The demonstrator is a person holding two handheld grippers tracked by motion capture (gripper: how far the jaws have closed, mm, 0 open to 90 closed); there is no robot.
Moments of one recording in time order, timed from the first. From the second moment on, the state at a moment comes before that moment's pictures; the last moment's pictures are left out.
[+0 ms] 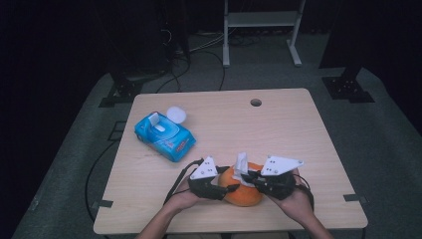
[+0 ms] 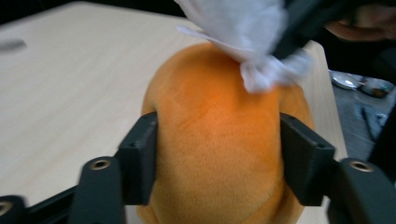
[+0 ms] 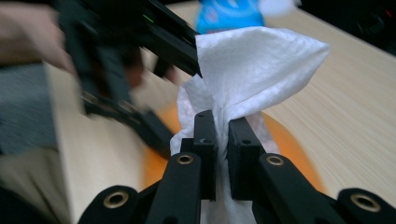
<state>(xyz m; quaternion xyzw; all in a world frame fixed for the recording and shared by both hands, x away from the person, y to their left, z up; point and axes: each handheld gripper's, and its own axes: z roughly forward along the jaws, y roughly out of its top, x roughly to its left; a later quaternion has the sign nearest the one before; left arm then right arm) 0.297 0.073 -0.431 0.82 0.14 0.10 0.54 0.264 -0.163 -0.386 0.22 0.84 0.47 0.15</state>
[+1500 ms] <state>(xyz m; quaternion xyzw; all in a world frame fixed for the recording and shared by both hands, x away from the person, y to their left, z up) 0.311 0.074 -0.445 0.83 0.18 0.08 0.53 0.282 -0.187 -0.404 0.26 0.84 0.45 0.15</state>
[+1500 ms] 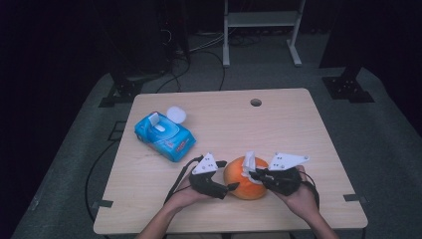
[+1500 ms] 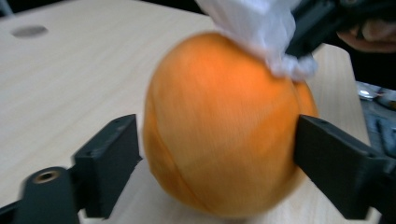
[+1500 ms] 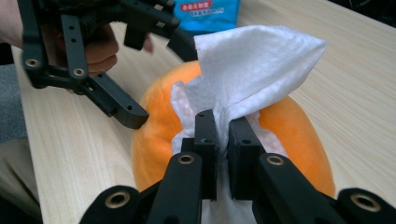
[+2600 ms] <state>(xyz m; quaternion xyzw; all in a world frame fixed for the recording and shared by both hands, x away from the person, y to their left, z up) 0.285 0.052 -0.435 0.84 0.12 0.11 0.52 0.256 -0.156 -0.381 0.20 0.86 0.44 0.16</state>
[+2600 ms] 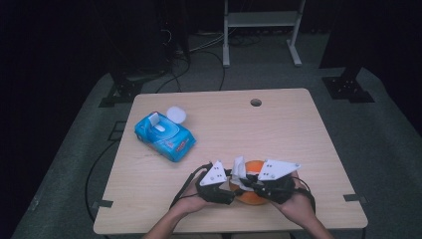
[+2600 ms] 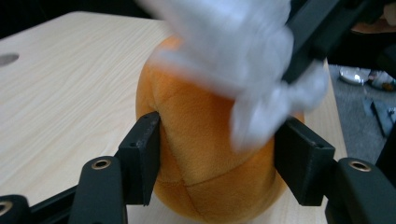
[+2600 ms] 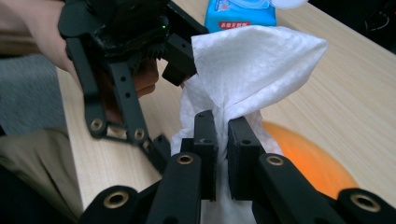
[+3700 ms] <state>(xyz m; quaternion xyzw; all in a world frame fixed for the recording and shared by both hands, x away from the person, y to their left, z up) 0.287 0.059 -0.436 0.83 0.08 0.12 0.53 0.275 -0.191 -0.380 0.24 0.84 0.45 0.16</state>
